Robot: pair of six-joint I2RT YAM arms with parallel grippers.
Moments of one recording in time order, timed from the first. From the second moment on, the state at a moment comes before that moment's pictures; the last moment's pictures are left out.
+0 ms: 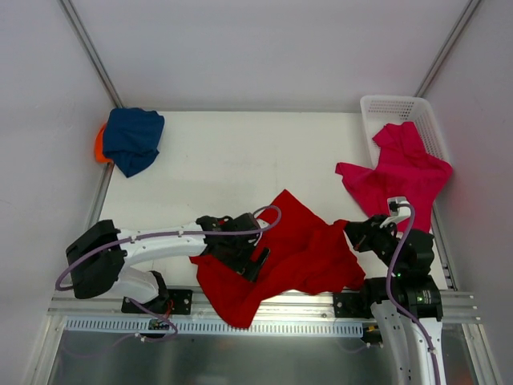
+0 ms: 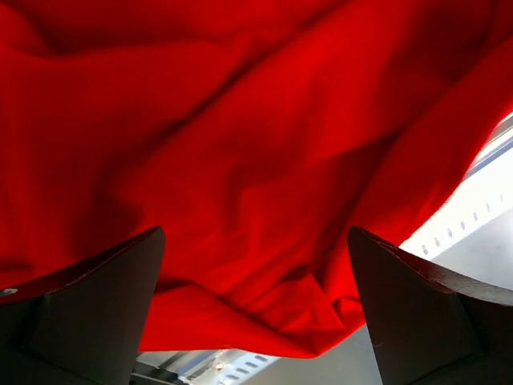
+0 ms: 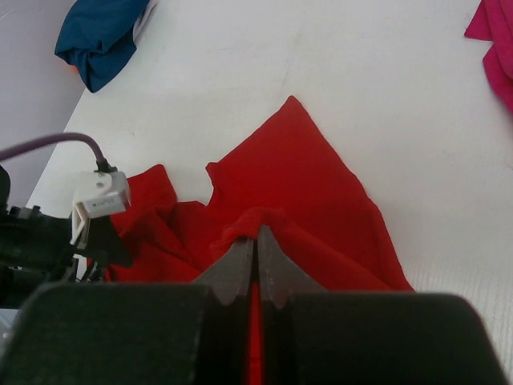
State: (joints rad) left arm -1.07 1.35 0.77 -0.60 0.12 -0.51; right arm 0.10 0.14 0.51 -0.64 -0.40 0.41
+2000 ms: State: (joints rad) left arm -1.54 1.37 0.74 -0.76 -0.14 -0.96; right arm 0.10 0.15 0.49 -0.62 -0.44 0.41
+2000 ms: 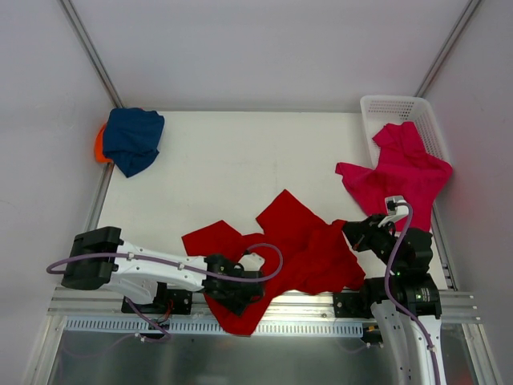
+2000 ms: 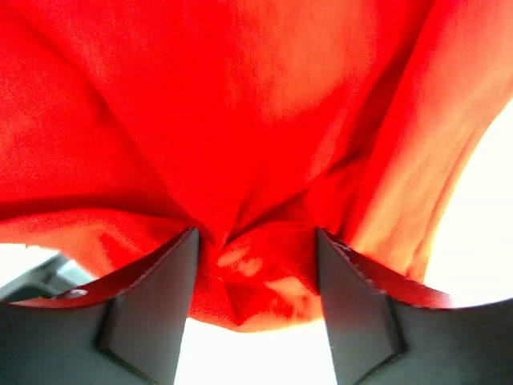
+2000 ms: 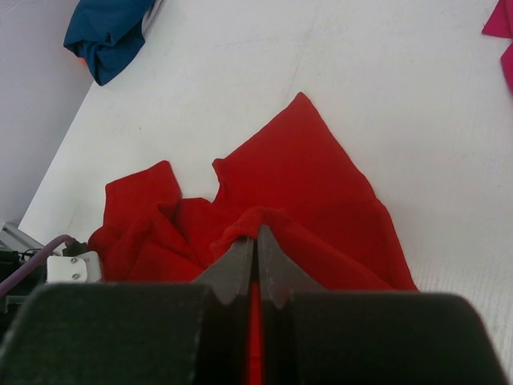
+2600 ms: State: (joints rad) left arm -1.64 1.39 0.80 -0.90 -0.13 -1.04; right arm 0.10 0.15 0.49 -0.61 -0.44 0.41
